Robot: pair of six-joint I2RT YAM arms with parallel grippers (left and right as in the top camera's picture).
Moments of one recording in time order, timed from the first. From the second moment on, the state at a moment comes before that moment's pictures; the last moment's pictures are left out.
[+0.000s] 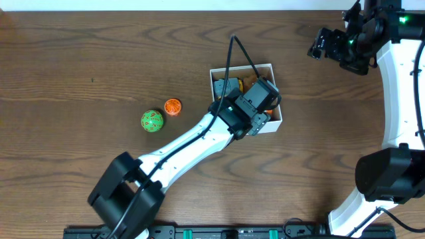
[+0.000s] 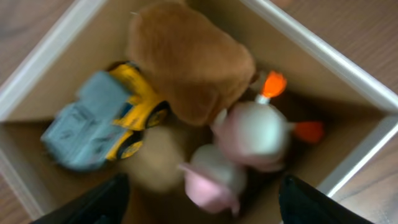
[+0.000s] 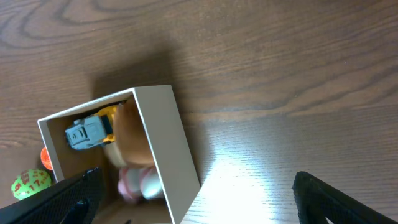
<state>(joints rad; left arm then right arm) -0.83 1.80 1.35 -0.57 -0.23 -0.02 -0.07 1.90 1.99 -1.29 -0.25 0.26</state>
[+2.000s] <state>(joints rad) -0.13 1.96 1.33 -0.90 -0.05 -0.07 -0.07 1.90 1.99 -1.28 -0.24 0.26</state>
